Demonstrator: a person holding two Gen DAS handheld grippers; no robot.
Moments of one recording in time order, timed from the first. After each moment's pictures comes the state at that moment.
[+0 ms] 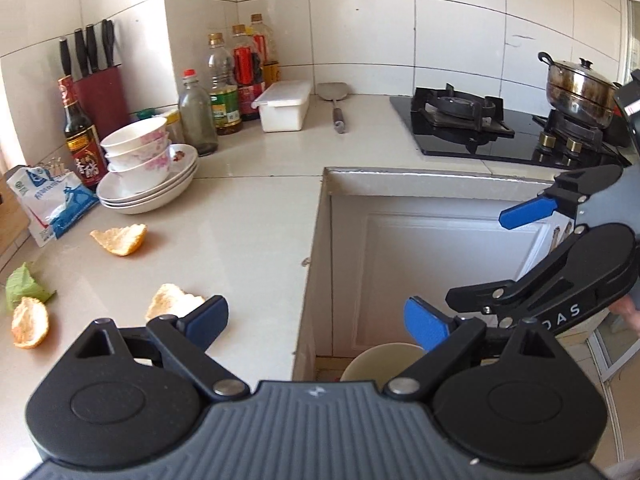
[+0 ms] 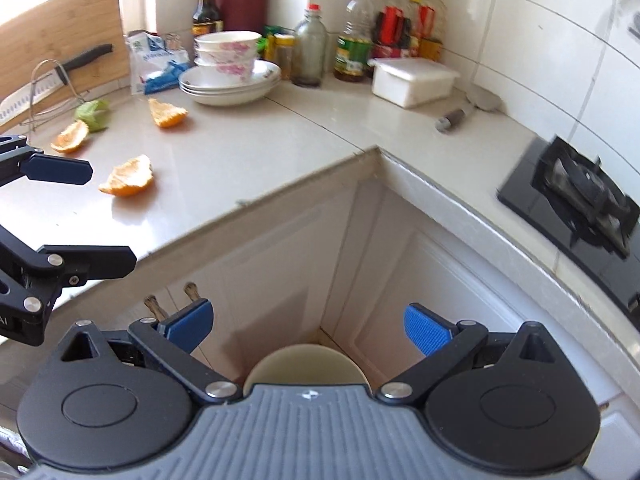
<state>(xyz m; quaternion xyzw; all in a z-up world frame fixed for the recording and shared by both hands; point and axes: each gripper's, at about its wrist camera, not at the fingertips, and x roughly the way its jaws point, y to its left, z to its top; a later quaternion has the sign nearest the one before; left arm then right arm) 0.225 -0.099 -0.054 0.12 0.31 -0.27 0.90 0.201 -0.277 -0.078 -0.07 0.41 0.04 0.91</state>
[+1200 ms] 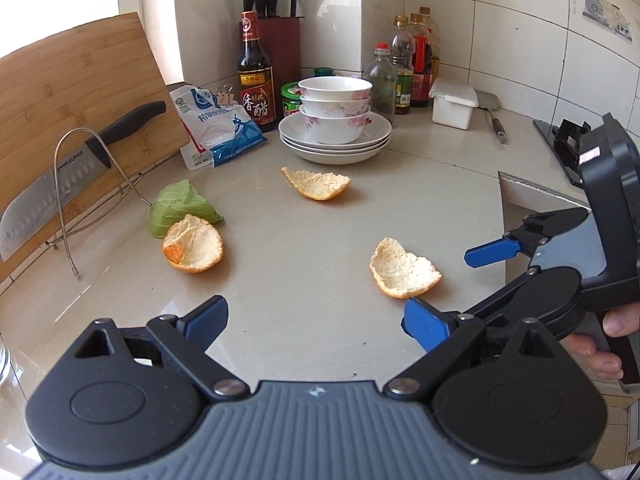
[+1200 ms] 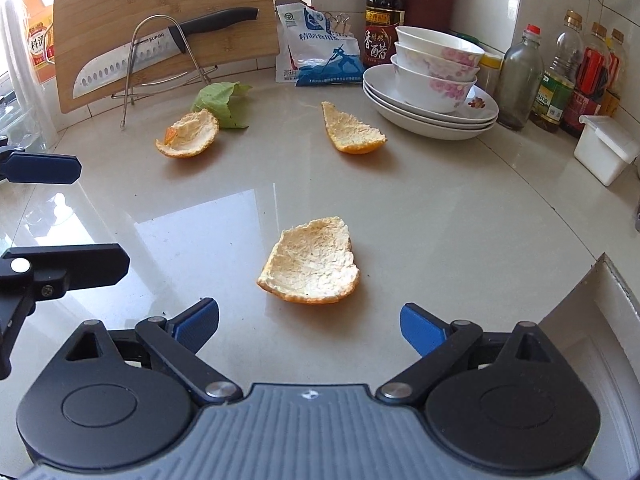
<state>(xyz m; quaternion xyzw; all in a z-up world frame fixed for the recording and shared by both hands) 0.267 0.042 -0.063 0.05 0.35 -0.11 0.93 0.324 -0.114 -0.113 -0.09 0.43 0.21 0.88</state>
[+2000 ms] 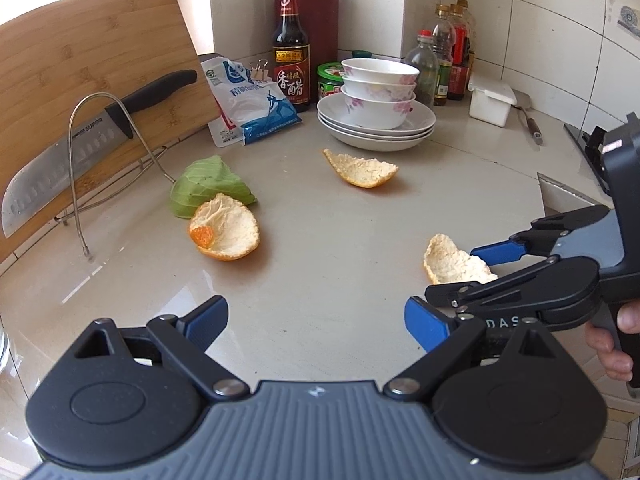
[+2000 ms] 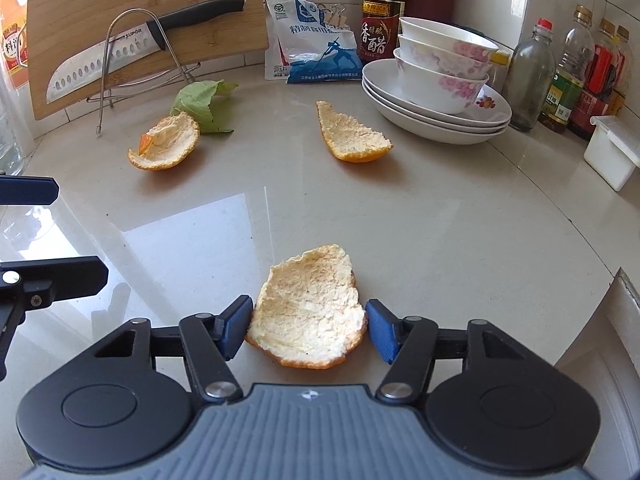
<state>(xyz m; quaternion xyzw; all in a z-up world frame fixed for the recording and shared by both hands) 0.296 0.066 -0.081 0.04 0.37 -0.08 0.92 0.355 -0.096 -0.126 -0.09 0.43 0.19 0.88</state>
